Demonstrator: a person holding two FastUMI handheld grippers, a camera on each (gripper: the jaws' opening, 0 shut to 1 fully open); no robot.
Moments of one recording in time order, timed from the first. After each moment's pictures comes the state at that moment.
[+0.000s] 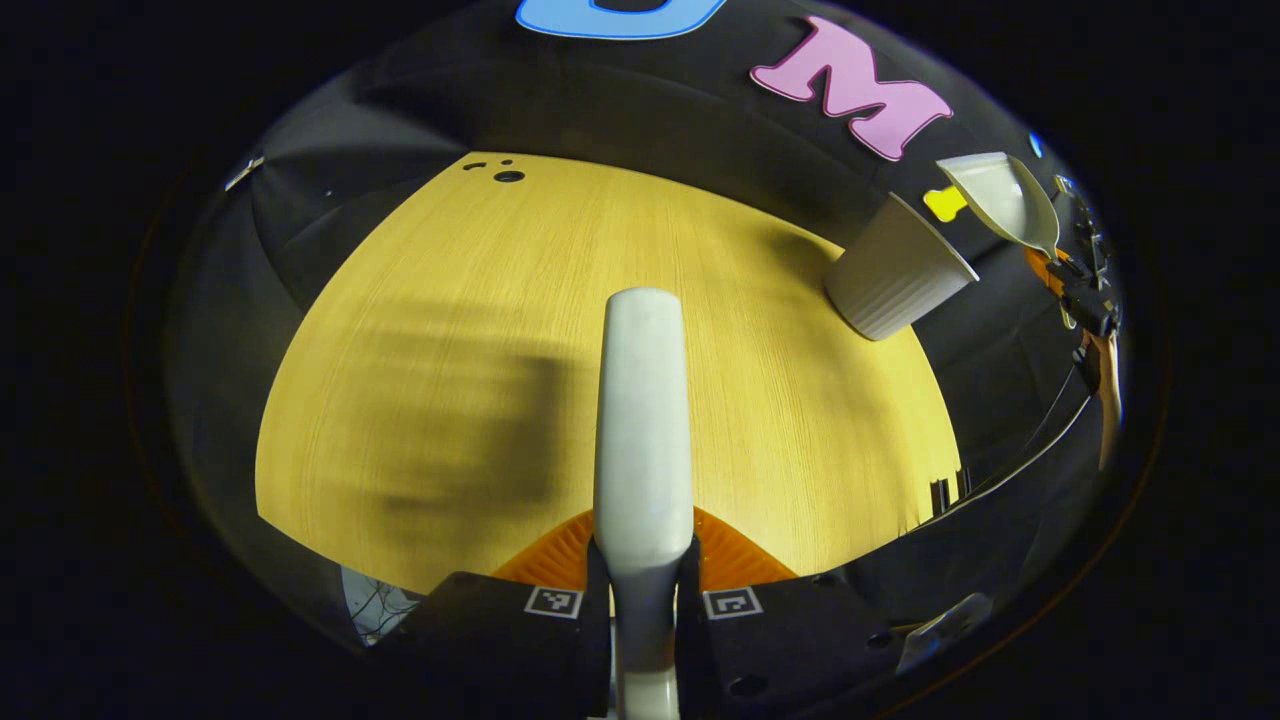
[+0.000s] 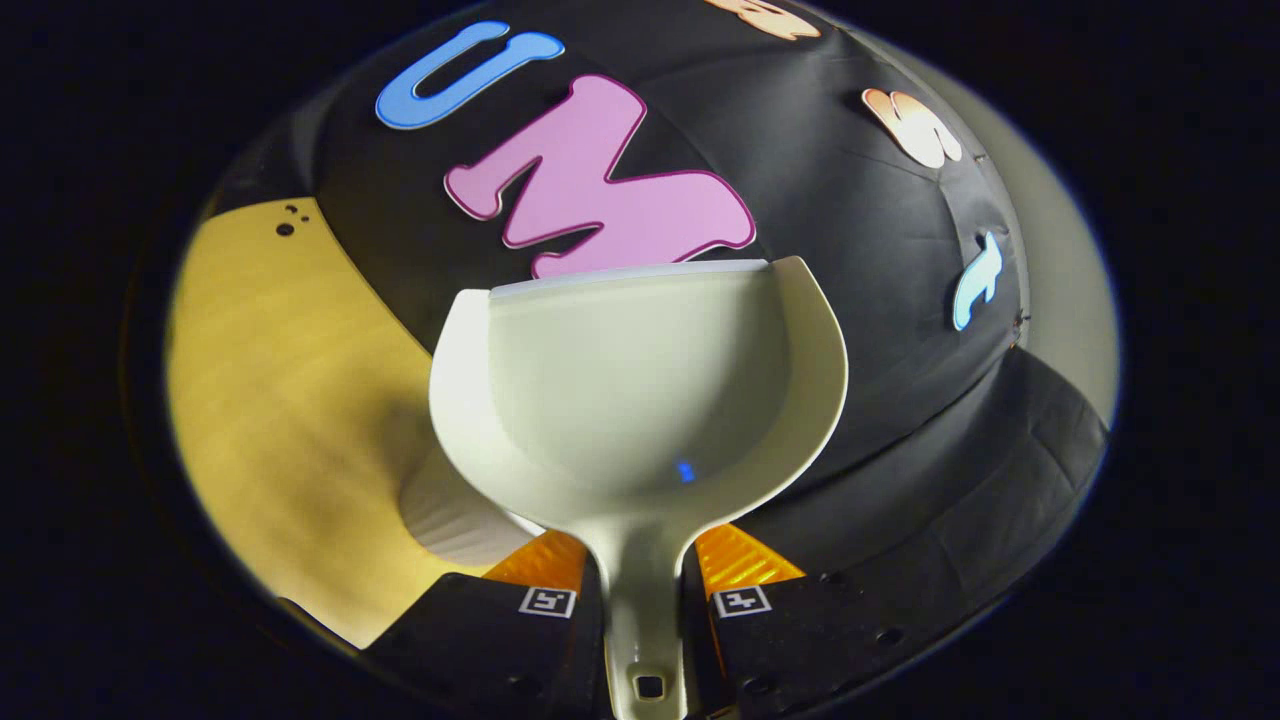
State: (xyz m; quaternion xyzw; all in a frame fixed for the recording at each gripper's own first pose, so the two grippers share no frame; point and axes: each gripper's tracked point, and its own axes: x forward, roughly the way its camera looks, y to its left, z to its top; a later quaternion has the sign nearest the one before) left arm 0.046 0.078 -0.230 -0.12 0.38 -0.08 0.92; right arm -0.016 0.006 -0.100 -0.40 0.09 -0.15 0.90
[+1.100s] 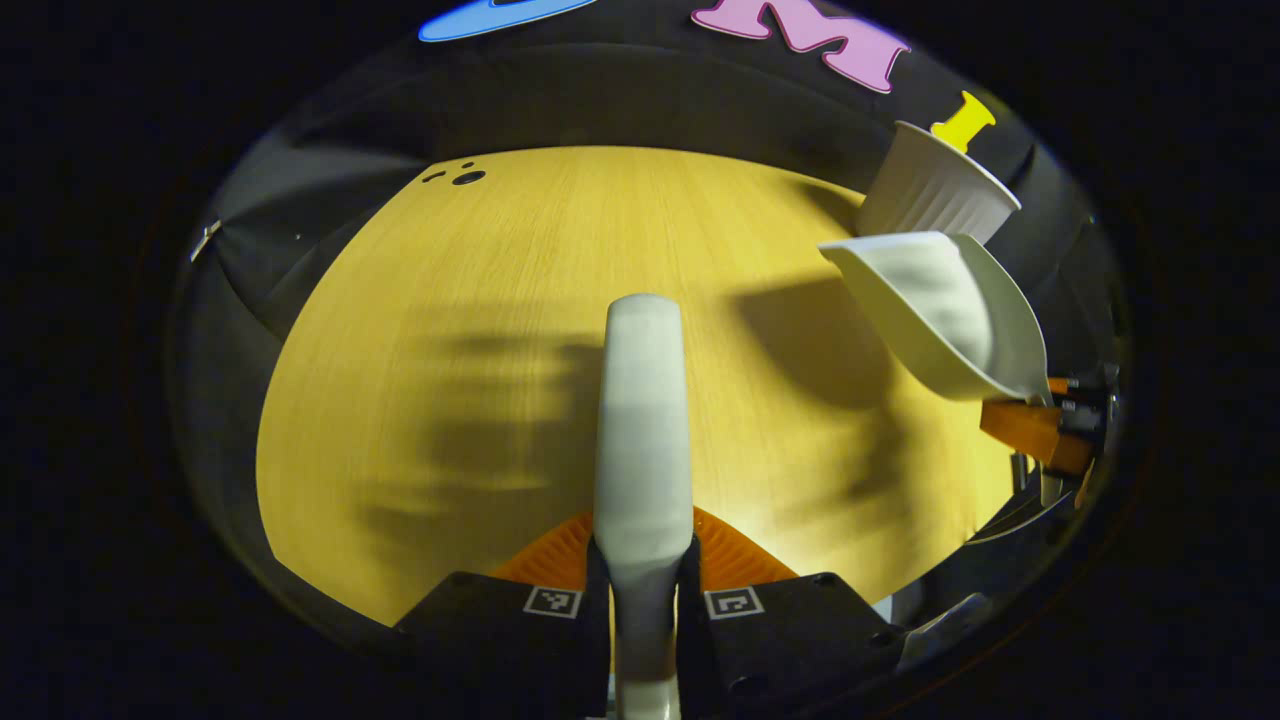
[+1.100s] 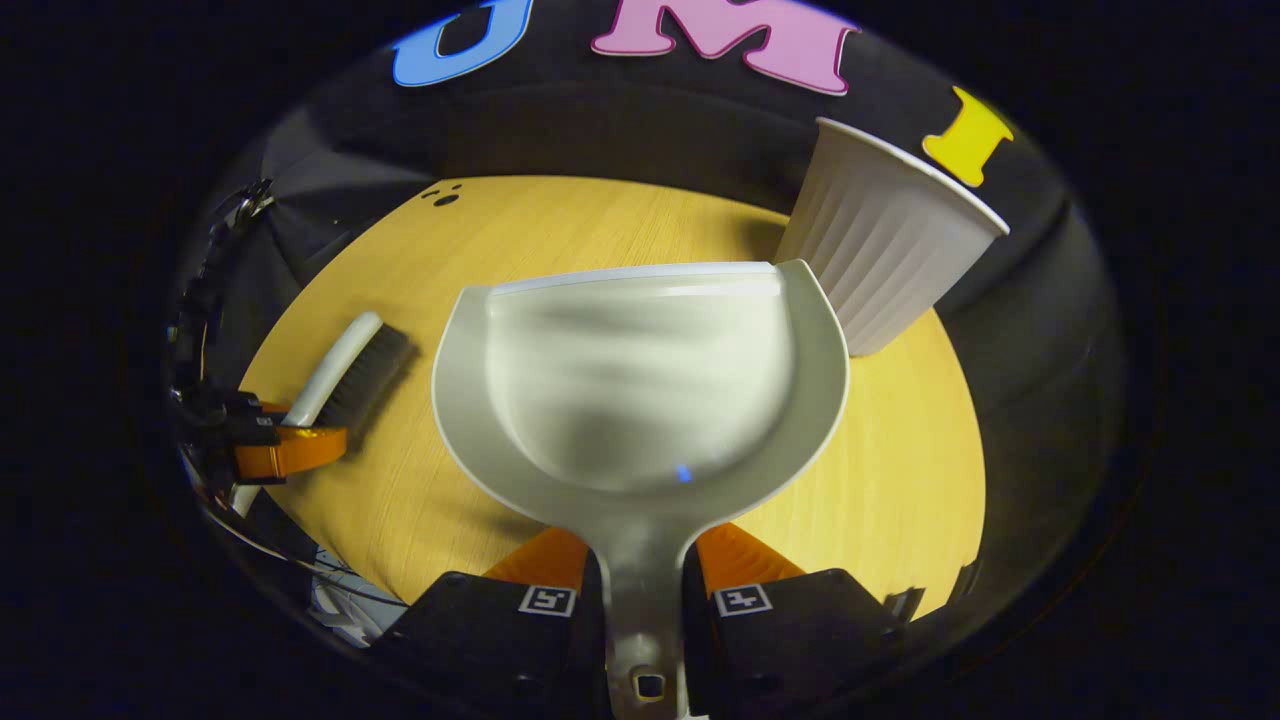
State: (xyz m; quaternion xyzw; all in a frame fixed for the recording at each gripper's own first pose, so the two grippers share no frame) left arm 0.109 0.059 -0.286 -0.01 0.40 -0.02 0.92; right arm -0.120 0.155 -0.426 -0.09 0.40 0.03 0.91
